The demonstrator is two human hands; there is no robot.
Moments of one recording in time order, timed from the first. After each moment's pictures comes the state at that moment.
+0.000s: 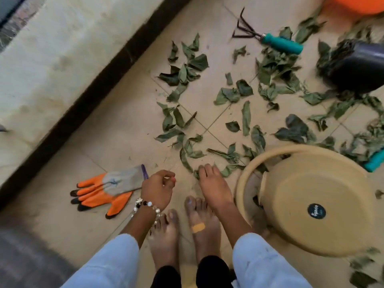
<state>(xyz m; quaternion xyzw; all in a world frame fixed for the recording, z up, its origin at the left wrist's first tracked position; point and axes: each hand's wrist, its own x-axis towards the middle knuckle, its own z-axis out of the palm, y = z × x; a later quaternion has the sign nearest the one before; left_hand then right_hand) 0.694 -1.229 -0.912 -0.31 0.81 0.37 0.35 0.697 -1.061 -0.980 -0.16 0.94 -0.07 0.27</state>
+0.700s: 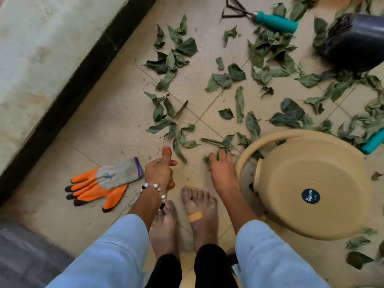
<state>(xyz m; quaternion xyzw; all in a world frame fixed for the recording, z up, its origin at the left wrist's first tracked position) 0.665 -1.192 -0.911 -0.58 0.54 0.55 0.27 0.678 -1.031 -0.963 -0.04 0.92 -0.08 0.38</state>
